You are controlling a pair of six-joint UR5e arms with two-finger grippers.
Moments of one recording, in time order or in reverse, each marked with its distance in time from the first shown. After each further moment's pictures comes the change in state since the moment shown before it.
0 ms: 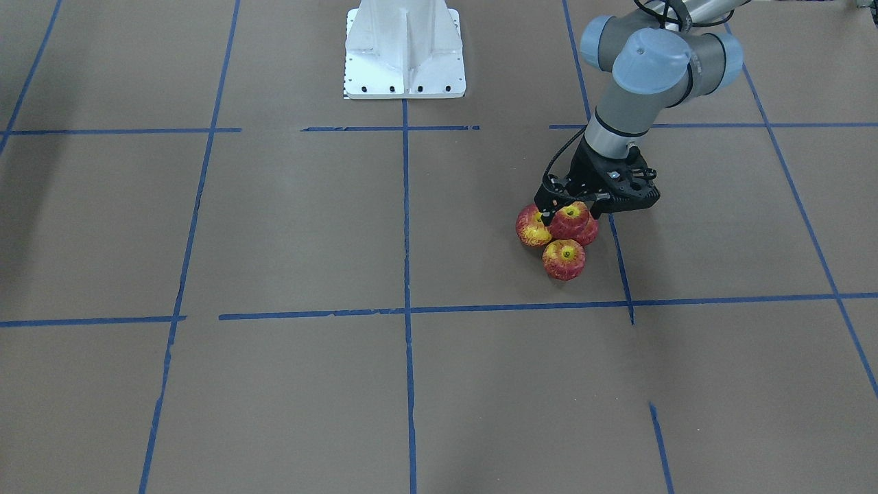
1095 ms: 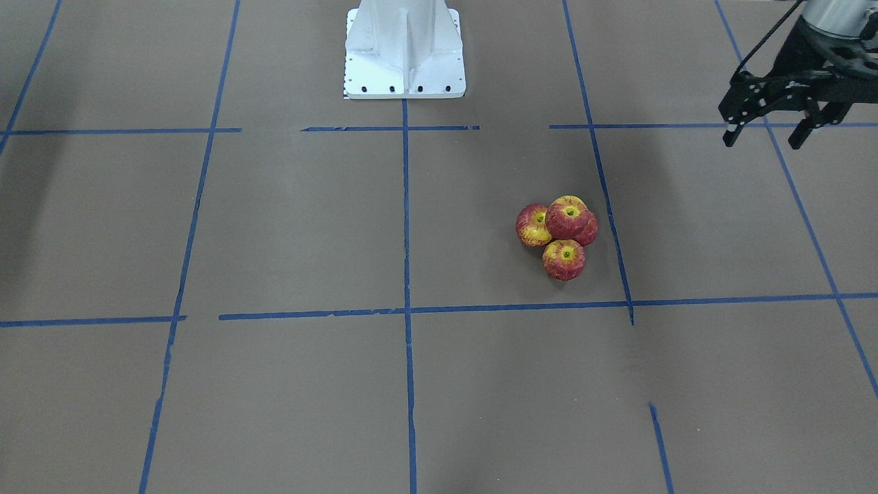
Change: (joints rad) left arm -0.443 0.408 -0.330 0.140 -0.199 0.743; right arm 0.000 0.000 0.000 0.000 0.000 0.000
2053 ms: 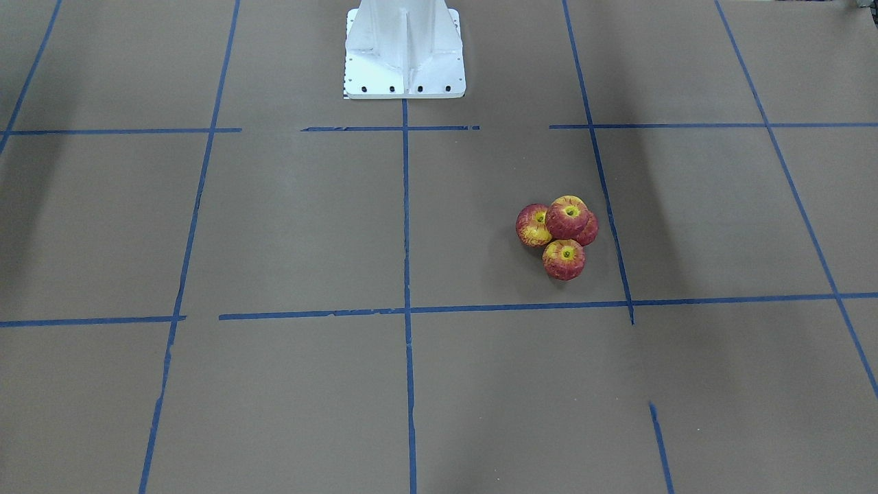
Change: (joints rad) left arm -0.541 0.075 0.512 -0.195 -0.304 0.702; right arm 0.000 0.000 0.000 0.000 0.000 0.000
